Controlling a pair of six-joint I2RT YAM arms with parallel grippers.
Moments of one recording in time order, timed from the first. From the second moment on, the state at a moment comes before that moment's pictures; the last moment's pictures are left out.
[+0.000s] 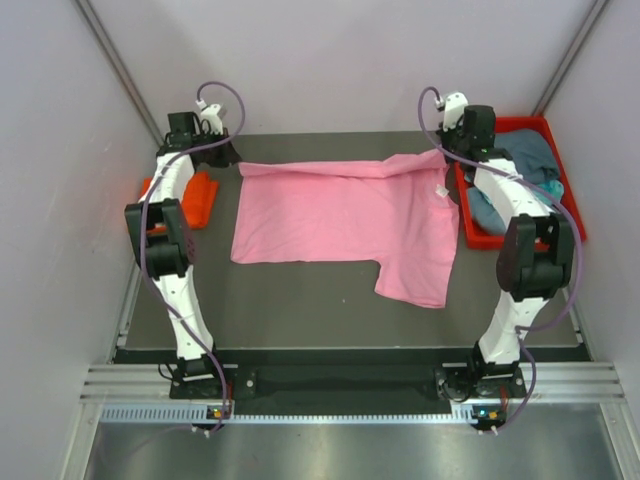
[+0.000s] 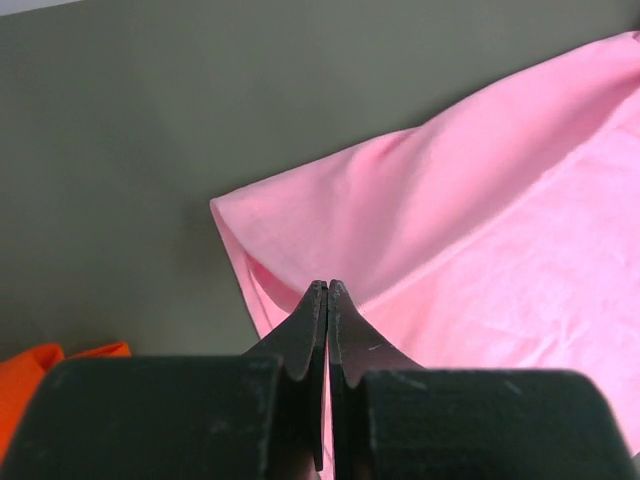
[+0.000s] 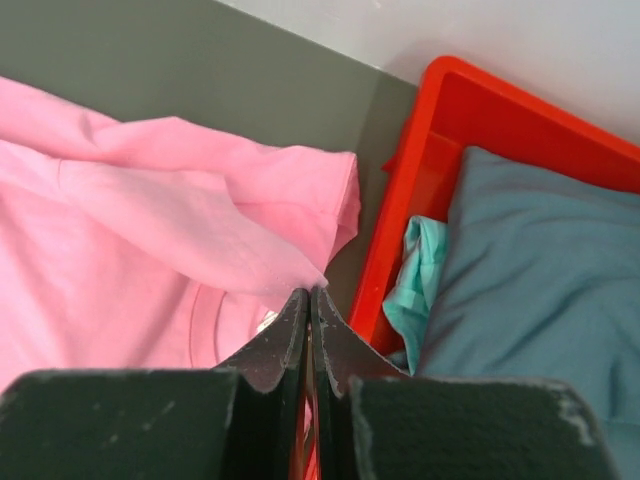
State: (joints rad) left arm 0.12 2.18 1.89 -0.38 0.62 0.09; right arm 0.07 1.88 1.58 -0.19 -0.05 -0.33
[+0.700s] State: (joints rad) left arm 0.14 2.18 1.80 -0.51 0.65 0.13; right arm 0.07 1.80 1.39 -0.24 -0.08 -0.33
